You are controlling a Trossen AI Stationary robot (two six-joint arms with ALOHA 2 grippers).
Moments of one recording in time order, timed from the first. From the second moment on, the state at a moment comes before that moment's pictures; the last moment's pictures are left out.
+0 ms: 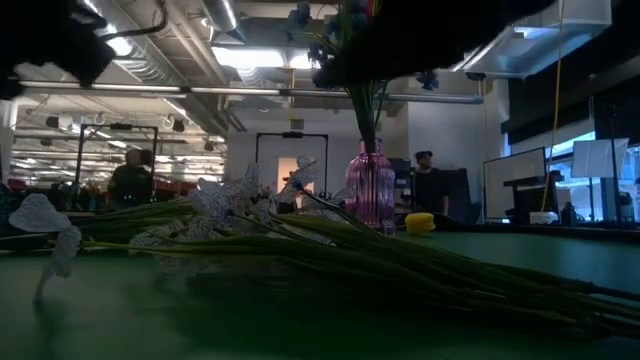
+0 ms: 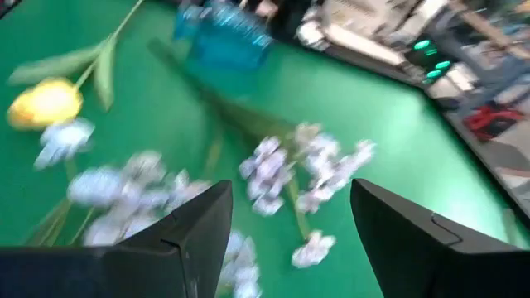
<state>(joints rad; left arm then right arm) -0.44 1.14 0.80 -1.02 0.14 -1.40 0.53 1.83 1.07 0.21 0.72 0.00</state>
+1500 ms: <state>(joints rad) -0.22 1.34 0.76 -1.15 0.20 -1.35 0.53 1.83 1.07 -0.06 0.27 0.00</state>
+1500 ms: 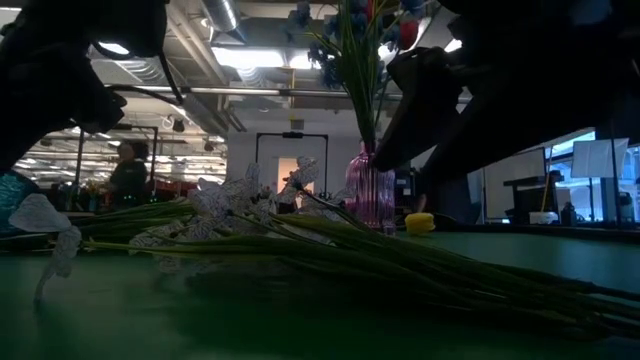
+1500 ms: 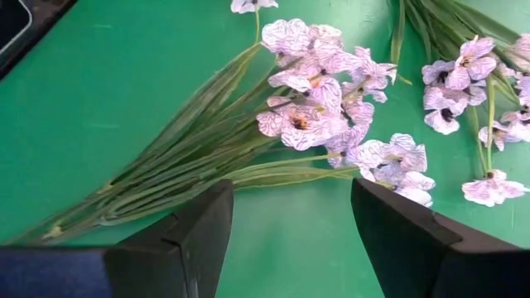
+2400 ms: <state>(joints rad) -0.27 1.34 0.77 -1.17 0.09 -1.36 0.52 1.83 1.07 -0.05 0.27 0.07</state>
